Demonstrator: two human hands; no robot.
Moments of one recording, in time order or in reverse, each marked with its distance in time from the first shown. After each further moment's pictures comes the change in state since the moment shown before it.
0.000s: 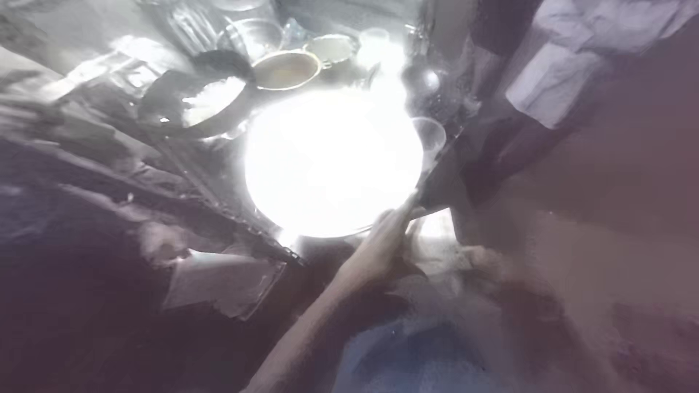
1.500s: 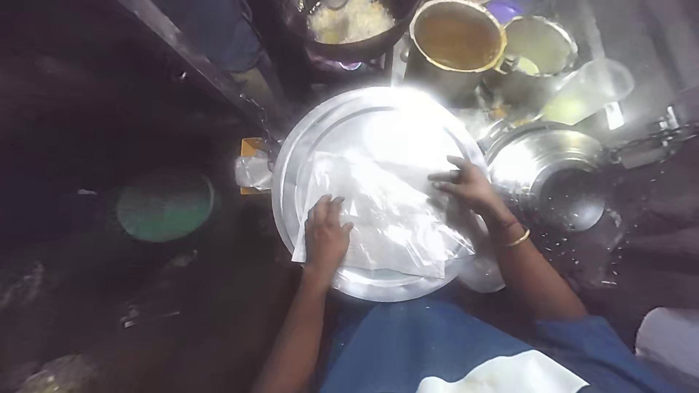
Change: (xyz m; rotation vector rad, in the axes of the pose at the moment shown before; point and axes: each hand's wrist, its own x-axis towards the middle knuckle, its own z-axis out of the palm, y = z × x) left_hand 0.116 -0.138 -0.007 0.295 0.834 -1.467; right_hand 0.491 0.196 -0.148 0.290 -0.510 0.065
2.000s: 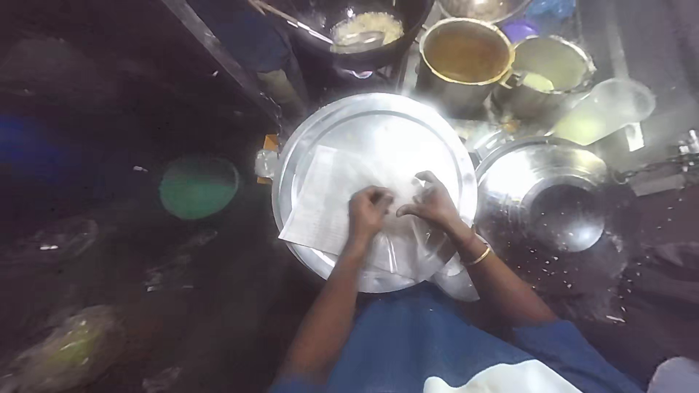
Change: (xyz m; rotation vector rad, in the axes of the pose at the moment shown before) left_hand -0.001 0.135 0.014 -0.701 0.000 -0.133; right_hand -0.014 0.007 0.028 -0.108 -0.022 -0.124
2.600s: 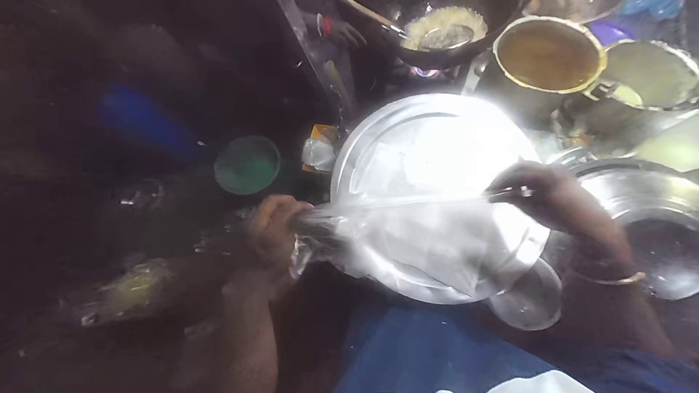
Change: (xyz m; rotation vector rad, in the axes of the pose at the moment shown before) left_hand -0.072 -0.062 -0.257 0.832 0.356 0.604; right_hand 0.015 -0.084 -0.062 -0.432 -0.161 -0.485
